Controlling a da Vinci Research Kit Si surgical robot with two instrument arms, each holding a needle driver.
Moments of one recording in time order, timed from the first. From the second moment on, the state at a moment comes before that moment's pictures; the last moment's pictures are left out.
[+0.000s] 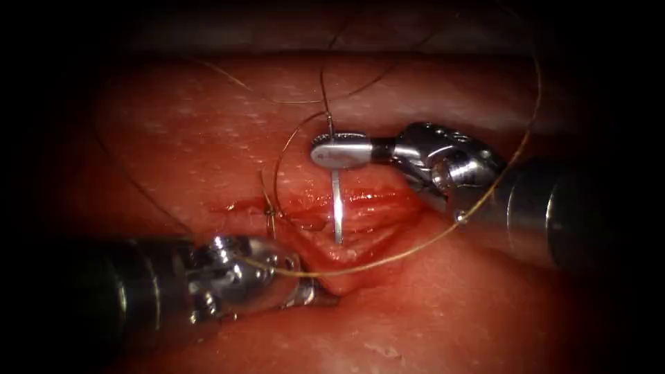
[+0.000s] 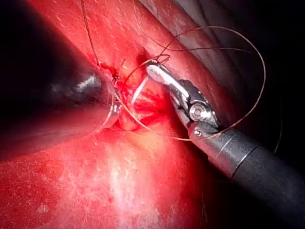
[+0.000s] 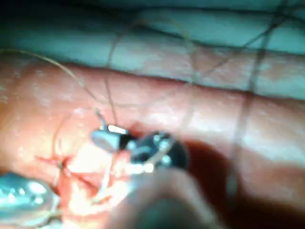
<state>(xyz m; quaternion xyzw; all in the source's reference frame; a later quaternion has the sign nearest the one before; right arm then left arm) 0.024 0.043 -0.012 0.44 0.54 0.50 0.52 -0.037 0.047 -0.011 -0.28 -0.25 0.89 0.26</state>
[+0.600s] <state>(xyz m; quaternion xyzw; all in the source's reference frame) 0.025 0.040 -0.013 0.49 0.50 0.52 0.50 -0.037 0.047 -0.011 -0.28 -0.25 0.89 0.26</state>
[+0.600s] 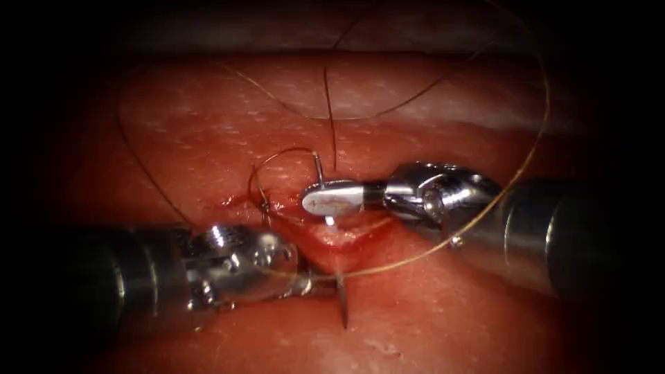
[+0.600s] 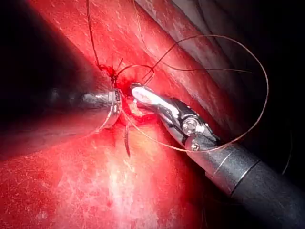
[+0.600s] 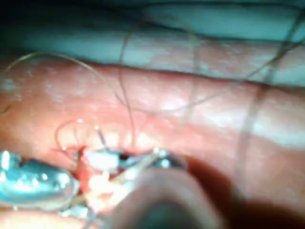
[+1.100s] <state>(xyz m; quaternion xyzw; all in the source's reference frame) 0.021 0.045 -0.012 0.31 0.50 0.52 0.62 -0.036 0.047 -0.015 -0.36 -0.18 0.91 0.15</state>
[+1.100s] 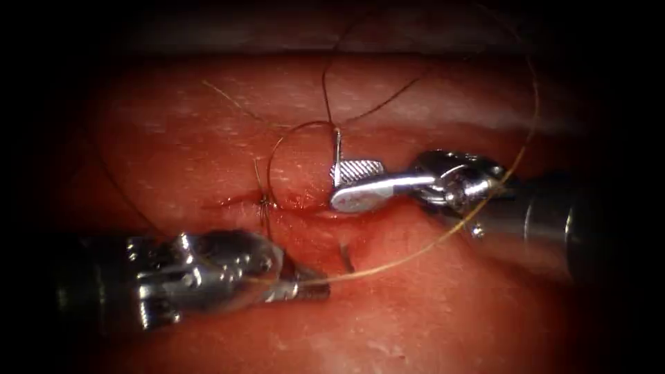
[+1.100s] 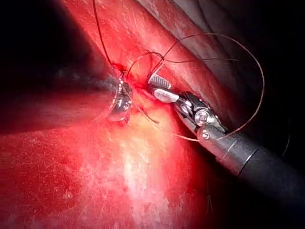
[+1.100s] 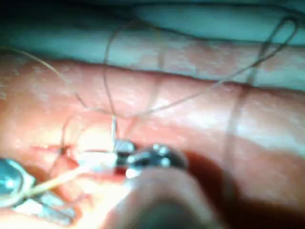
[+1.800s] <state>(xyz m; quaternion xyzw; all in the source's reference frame) 0.018 0.045 -0.018 0.26 0.51 0.47 0.67 -0.037 0.051 -0.017 -0.46 -0.08 0.87 0.15</state>
